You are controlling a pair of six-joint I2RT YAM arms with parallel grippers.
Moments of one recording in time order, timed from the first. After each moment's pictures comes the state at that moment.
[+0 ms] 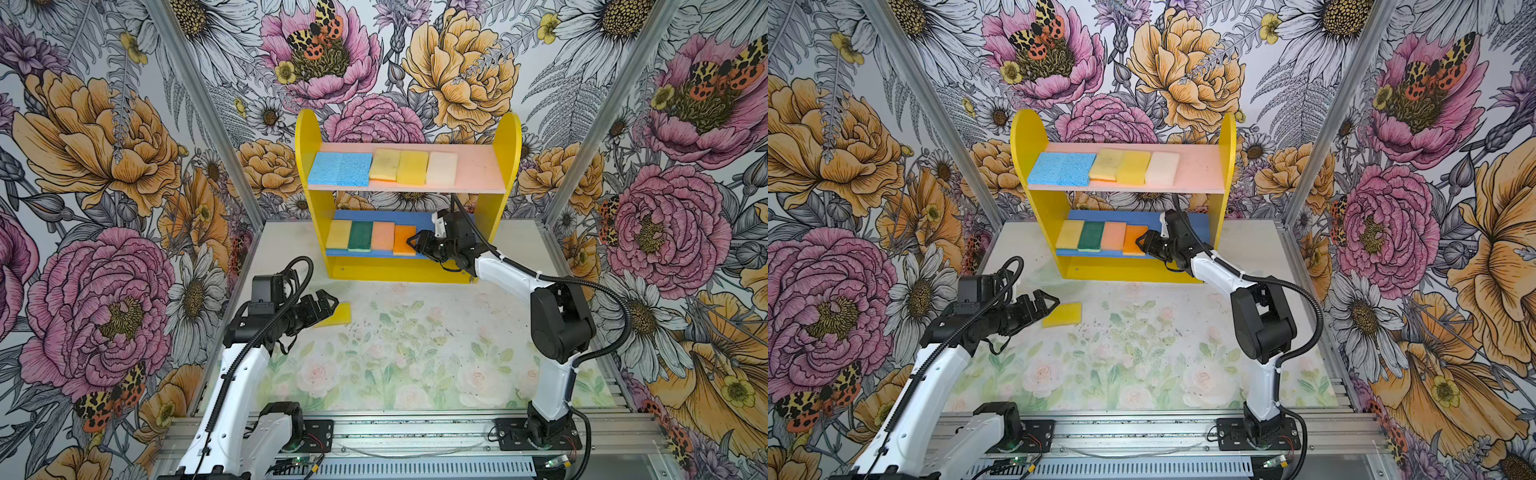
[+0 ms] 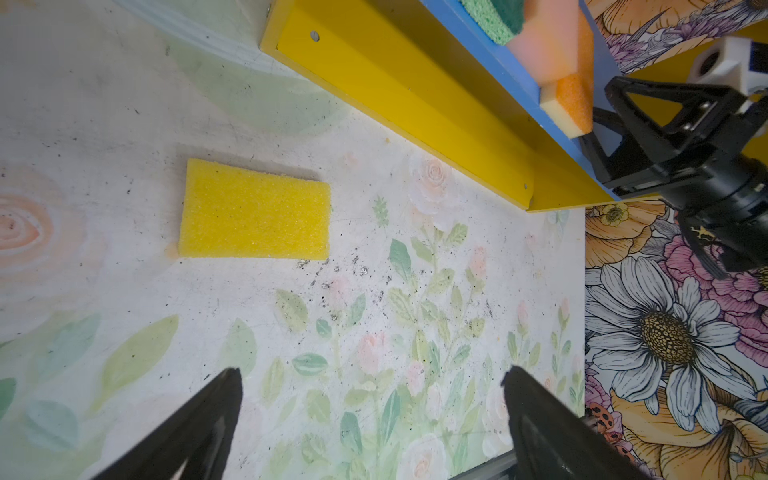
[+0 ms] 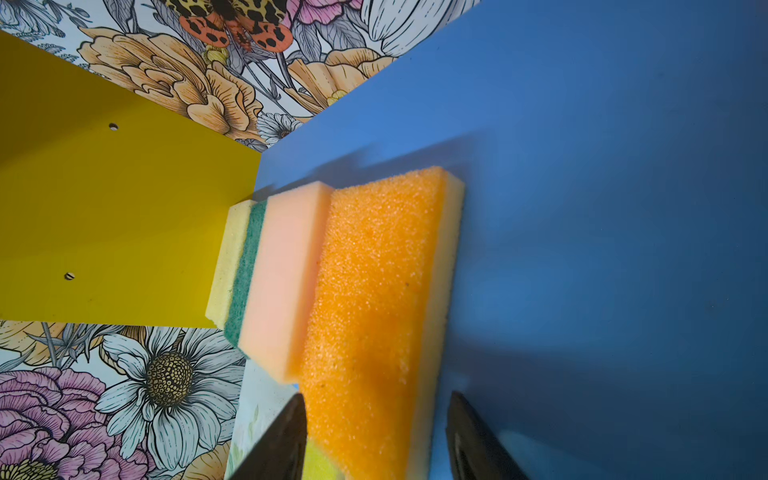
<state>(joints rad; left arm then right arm) 0.00 0.91 0.84 -0.80 0.42 -0.47 0.41 1.93 1.48 -0.12 -0.37 0.75</state>
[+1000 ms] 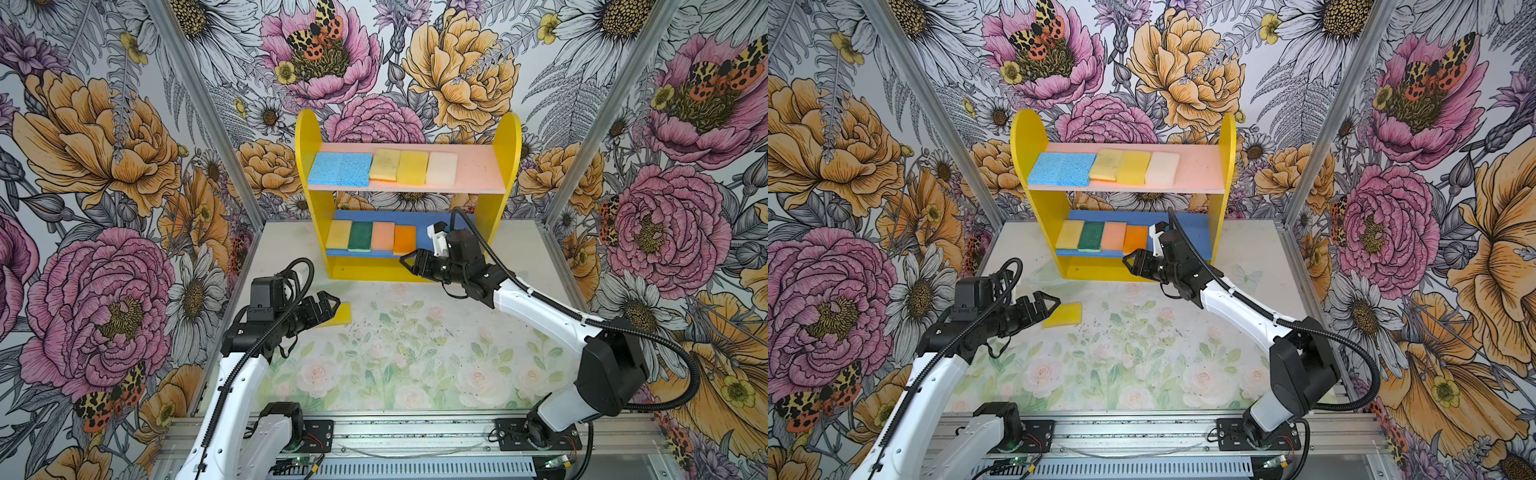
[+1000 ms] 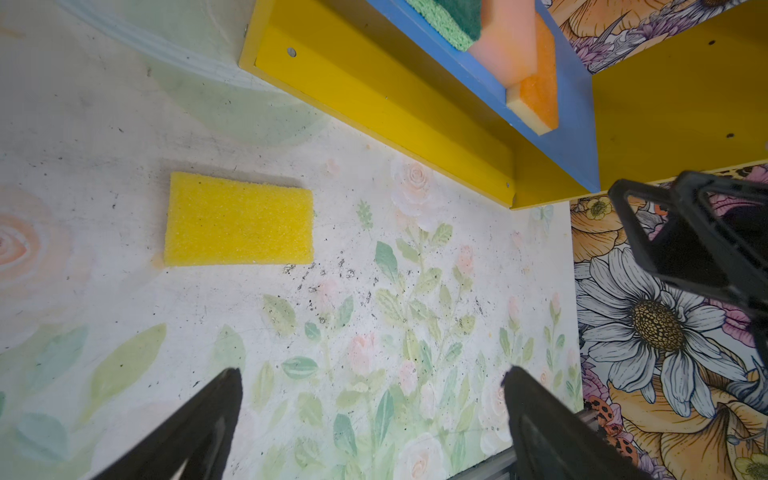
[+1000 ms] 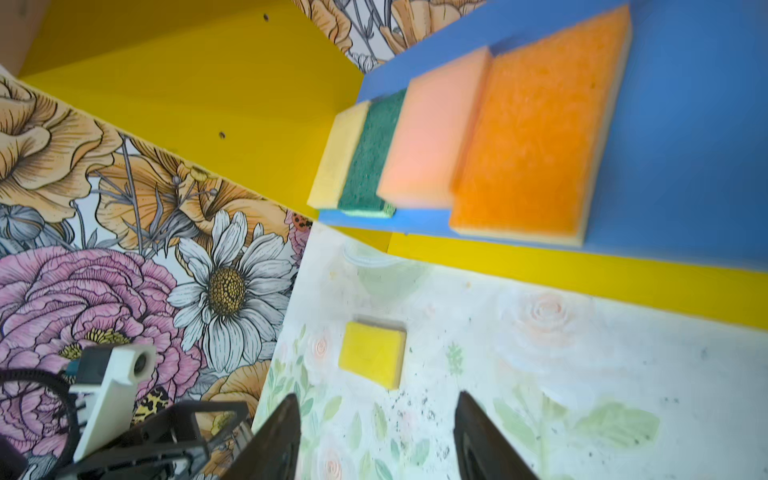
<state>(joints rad) -0.02 0.85 0.84 -0.79 0.42 -0.47 0.60 1.53 1.16 -0.14 -0.31 0.75</state>
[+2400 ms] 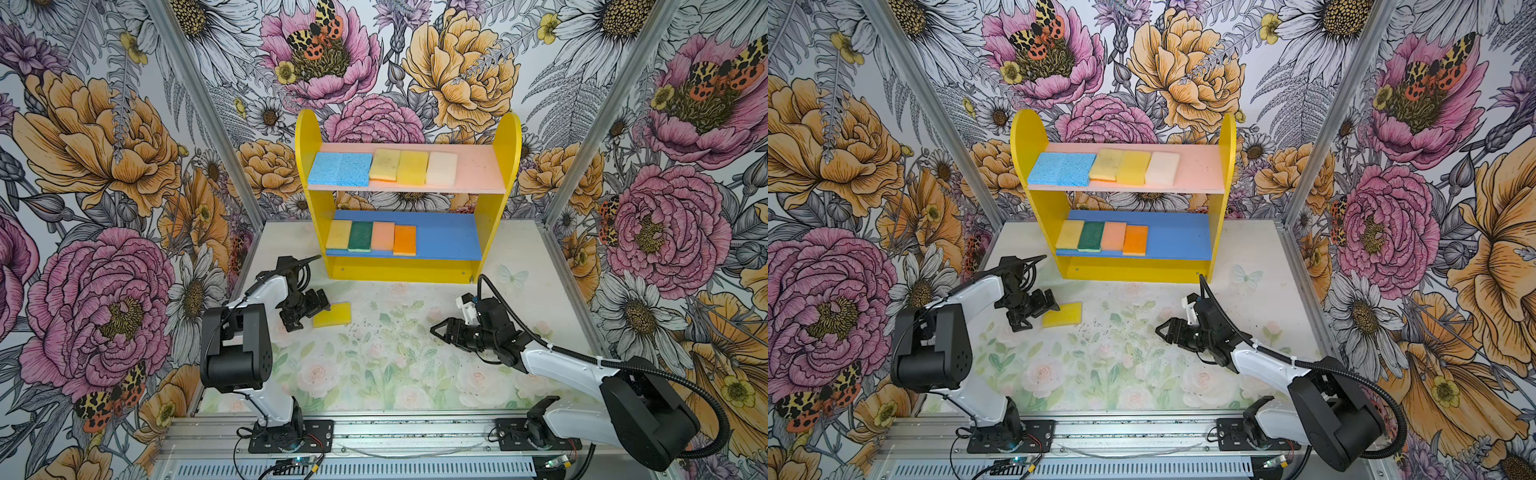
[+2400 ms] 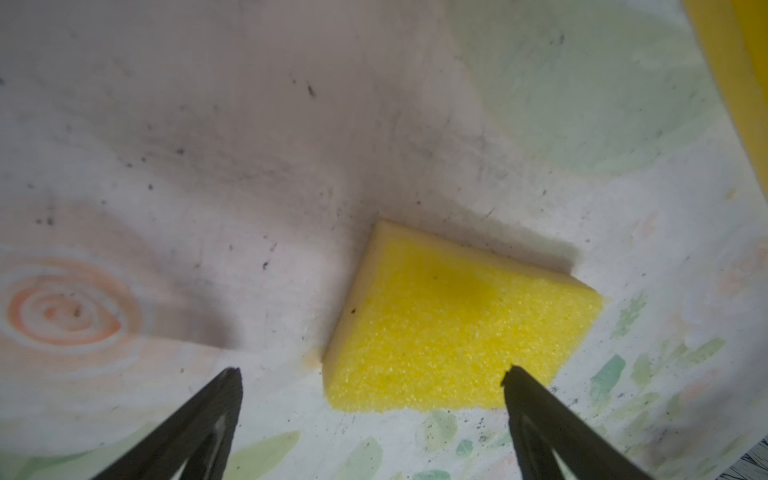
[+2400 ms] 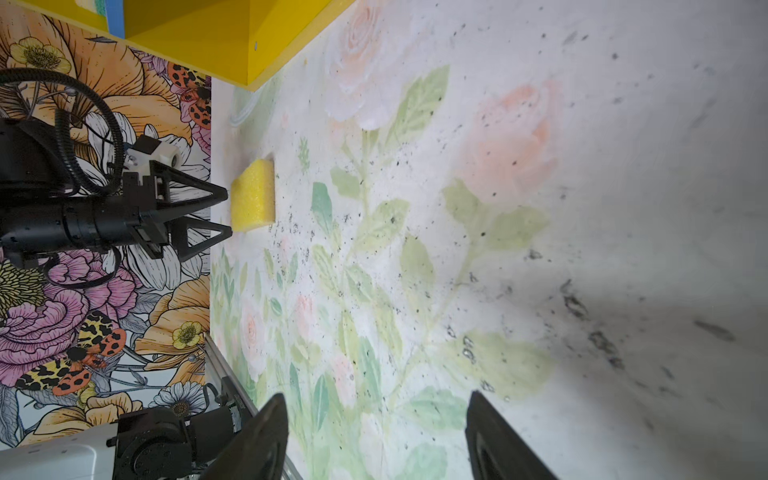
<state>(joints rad) 0.08 1.68 1.05 -0.79 0.22 -0.43 0.52 1.25 0.43 0.11 -0.47 0.84</state>
